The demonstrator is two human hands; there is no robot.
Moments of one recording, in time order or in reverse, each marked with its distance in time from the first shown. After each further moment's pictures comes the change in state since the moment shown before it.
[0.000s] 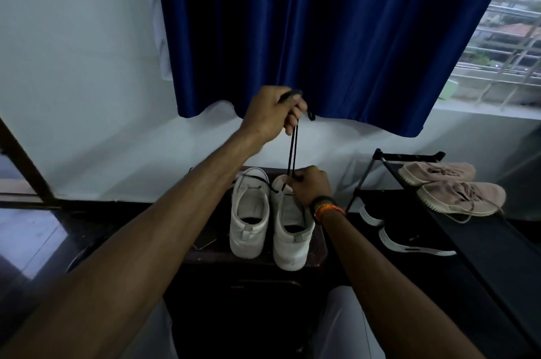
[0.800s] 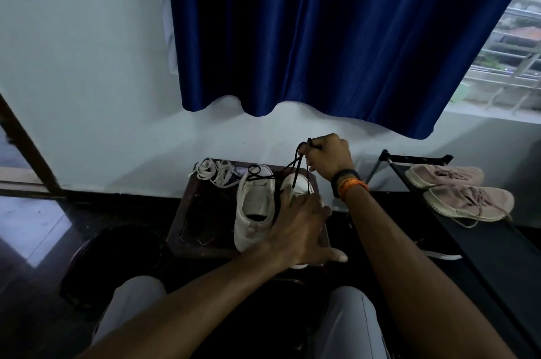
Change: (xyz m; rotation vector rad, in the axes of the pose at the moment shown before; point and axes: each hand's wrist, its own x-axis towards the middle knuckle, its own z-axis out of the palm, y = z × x) left_hand -0.126 -0.096 0.073 1.046 -0.418 0.263; right_hand 0.018 -0.034 -0.047 0.049 0.098 -0.088
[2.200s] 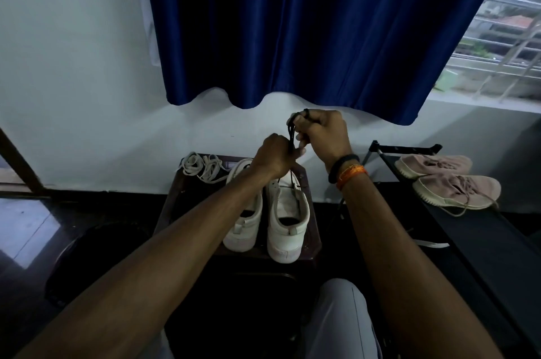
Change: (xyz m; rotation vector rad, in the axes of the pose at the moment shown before) left_hand 0.094 -0.067 -0.034 -0.486 0.057 -0.456; right_hand -0.004 -0.017 -0.027 0.360 0.036 -0.122
